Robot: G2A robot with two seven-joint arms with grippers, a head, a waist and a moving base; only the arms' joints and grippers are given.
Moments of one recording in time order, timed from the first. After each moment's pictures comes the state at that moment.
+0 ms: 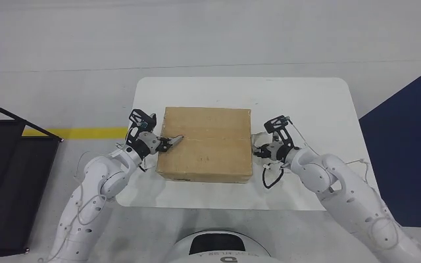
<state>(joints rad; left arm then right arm) 1.55 -1.12 -1.40 -1.76 1.16 -0.45 -0.23 -1.40 -0.82 1.08 -1.81 -0.63 0.00 0.53</state>
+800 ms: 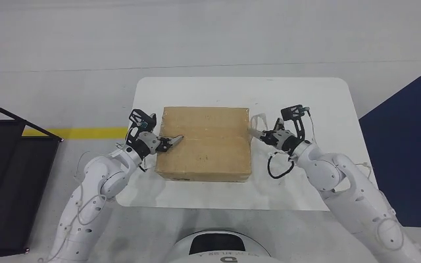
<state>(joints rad) 1.55 -1.12 -1.40 -1.76 1.16 -0.45 -0.23 -1.47 -0.85 1.21 -1.84 -0.49 -0.06 0.35</state>
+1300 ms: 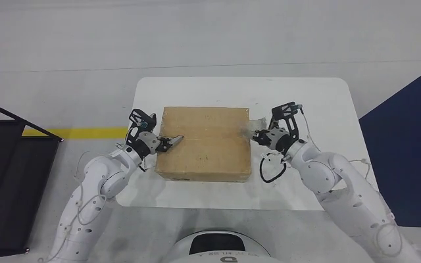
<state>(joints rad) 1.55 -1.12 -1.40 -1.76 1.16 -0.45 -0.23 -1.44 -0.87 1.16 -1.97 -0.61 0.05 0.44</state>
